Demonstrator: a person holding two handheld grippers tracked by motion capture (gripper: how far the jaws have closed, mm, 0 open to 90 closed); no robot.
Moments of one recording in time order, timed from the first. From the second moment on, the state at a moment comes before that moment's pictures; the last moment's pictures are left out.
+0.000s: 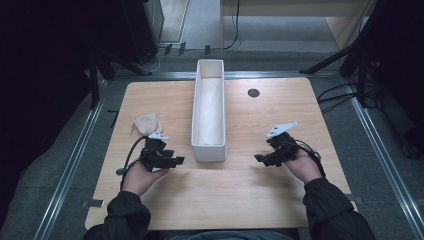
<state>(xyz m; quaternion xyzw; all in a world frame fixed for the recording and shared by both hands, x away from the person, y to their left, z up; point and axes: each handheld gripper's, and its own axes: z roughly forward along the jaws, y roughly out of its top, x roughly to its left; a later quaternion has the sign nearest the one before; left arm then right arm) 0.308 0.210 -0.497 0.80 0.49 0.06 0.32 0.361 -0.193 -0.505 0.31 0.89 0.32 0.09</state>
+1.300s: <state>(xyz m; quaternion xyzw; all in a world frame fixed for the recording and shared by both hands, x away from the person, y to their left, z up) 0.321 0.226 -0.482 0.76 0.56 0.07 0.31 0.358 -0.197 -0.506 0.30 0.89 0.32 0.10</state>
